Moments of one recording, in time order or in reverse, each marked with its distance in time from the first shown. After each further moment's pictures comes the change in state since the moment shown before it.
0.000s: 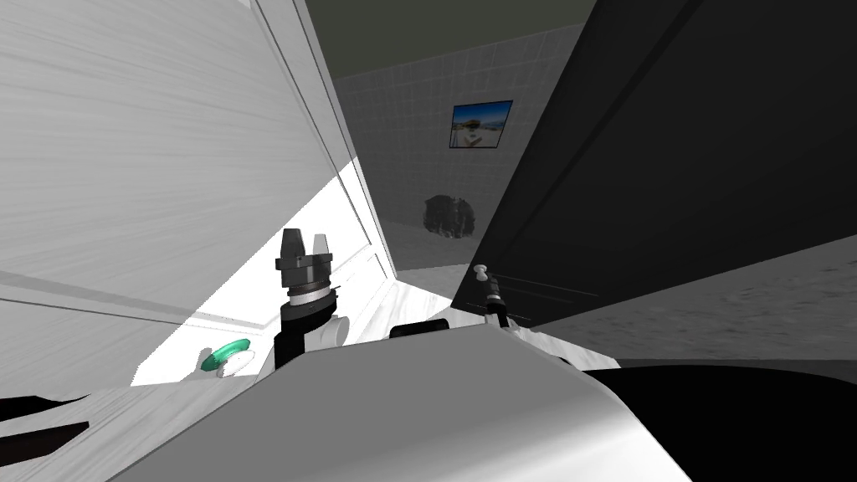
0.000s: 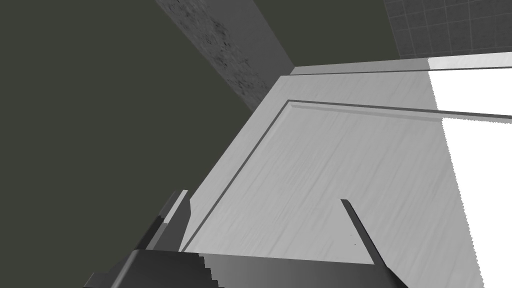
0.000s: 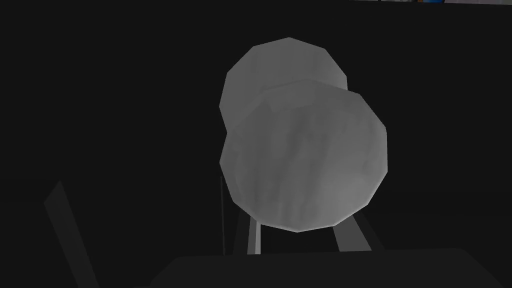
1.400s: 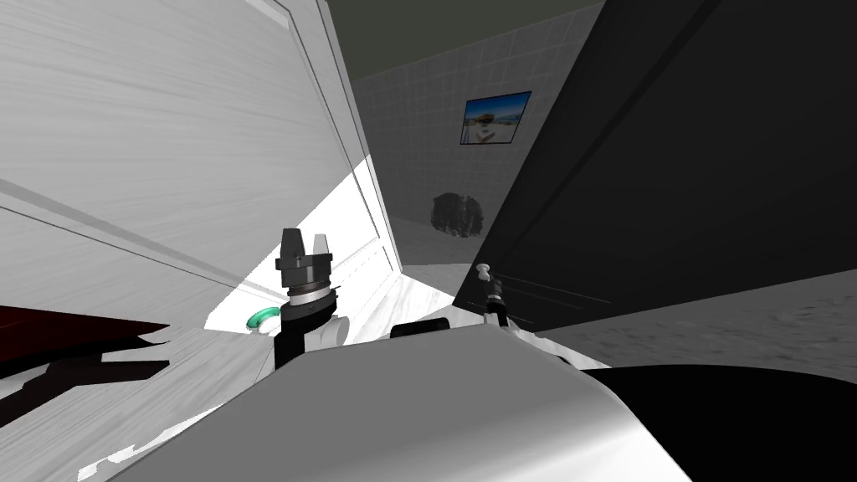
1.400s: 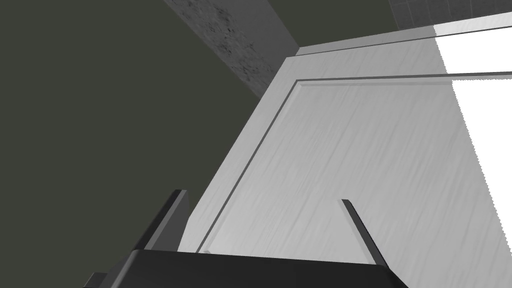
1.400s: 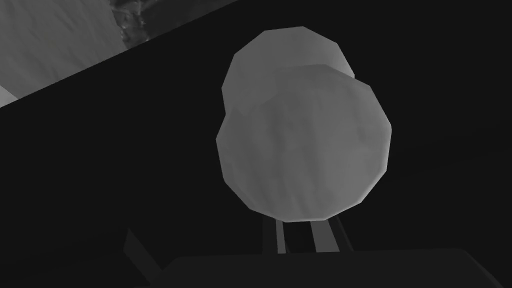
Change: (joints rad) arm -0.013 0.007 -0.015 0.017 -0.071 0.026 -0.332
